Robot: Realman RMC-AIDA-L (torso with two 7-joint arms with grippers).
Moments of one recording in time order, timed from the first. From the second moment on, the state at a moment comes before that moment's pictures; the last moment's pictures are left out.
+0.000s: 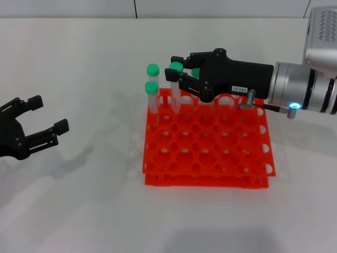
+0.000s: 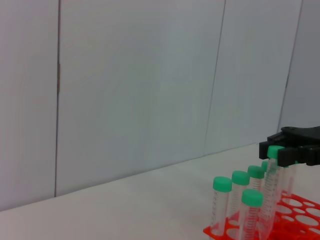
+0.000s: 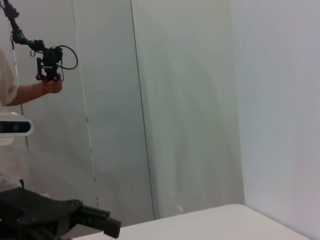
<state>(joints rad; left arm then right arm) -0.08 -2.08 0.81 0.95 1.64 1.52 -1.31 0.80 2.03 -1.52 -0.26 -0.96 -1.25 0.98</state>
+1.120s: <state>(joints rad) -0.12 -2.08 0.81 0.93 1.66 1.51 -1.30 0.77 2.03 -1.60 -0.30 -0.94 -1.16 0.99</state>
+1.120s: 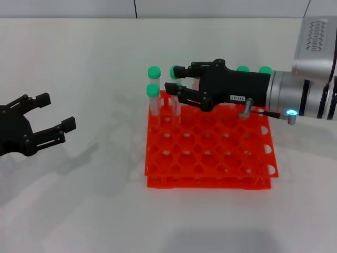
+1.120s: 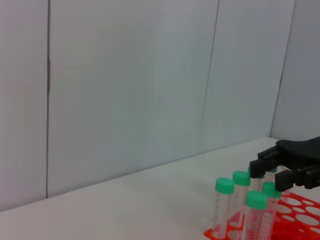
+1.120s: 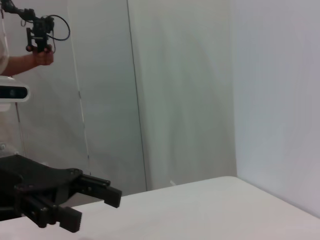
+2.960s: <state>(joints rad) -0.45 -1.92 0.82 0.76 1.97 1.77 -1.43 0.54 1.87 -1.57 -0.32 -1.11 -1.41 0.95</state>
